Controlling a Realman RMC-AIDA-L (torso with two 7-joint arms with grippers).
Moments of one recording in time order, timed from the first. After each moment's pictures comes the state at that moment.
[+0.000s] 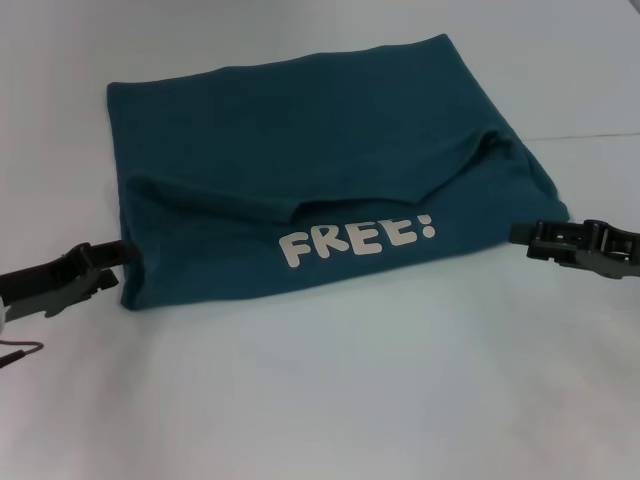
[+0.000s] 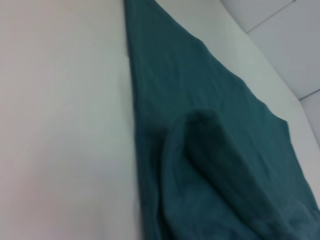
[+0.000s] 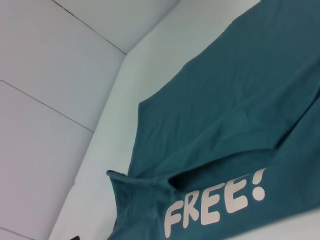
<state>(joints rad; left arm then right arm) -0.53 -2.09 0.72 0.70 2.06 1.02 -2.46 0.49 1.97 -0.57 -0.67 -2.02 -1.43 2.23</state>
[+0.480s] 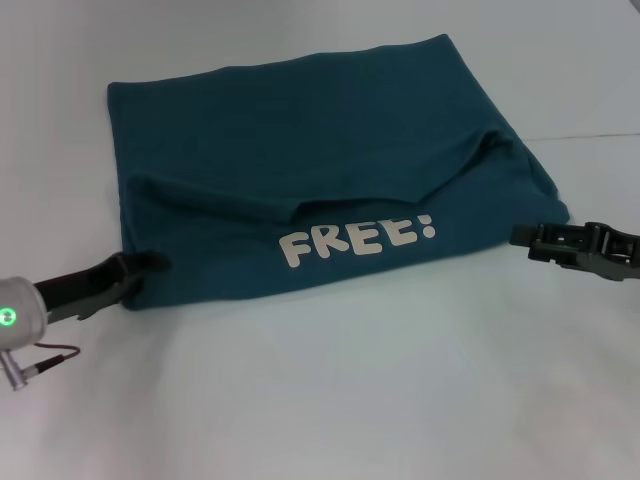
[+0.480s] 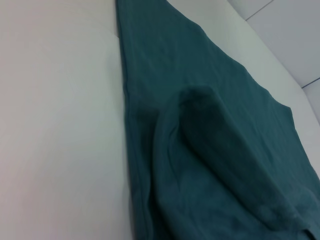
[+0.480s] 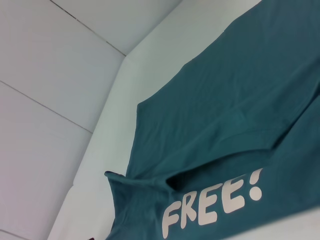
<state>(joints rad) -0.57 -2.13 0.74 0.63 2.07 0.92 -2.38 0.49 1.98 -0.57 -0.67 -2.02 -1.42 2.22</state>
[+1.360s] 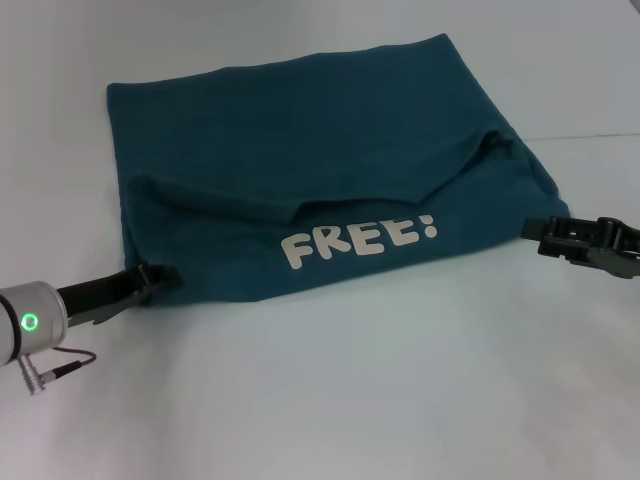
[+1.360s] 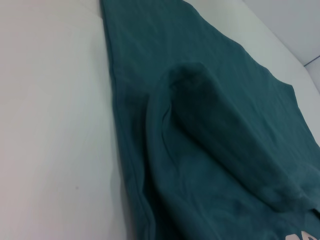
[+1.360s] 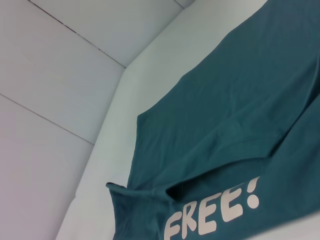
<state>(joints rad) -0.58 -2.15 0.78 0.61 2.07 0.89 -2.35 0.49 1.97 -0.52 -0.65 -2.02 -1.43 2.20</state>
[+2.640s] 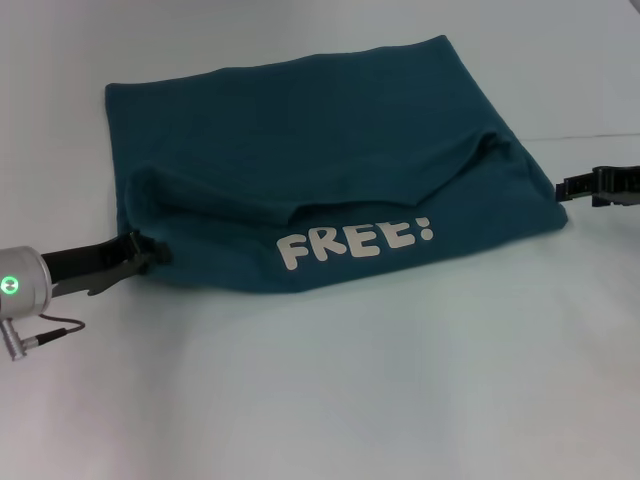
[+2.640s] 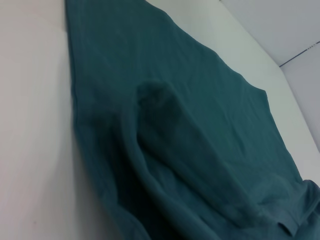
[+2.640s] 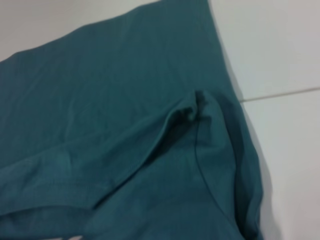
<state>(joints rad) -0.63 -2.08 0.77 0.61 2.07 0.99 -2.42 0.76 1.90 -0.62 -0.65 -2.57 -1.04 2.47</state>
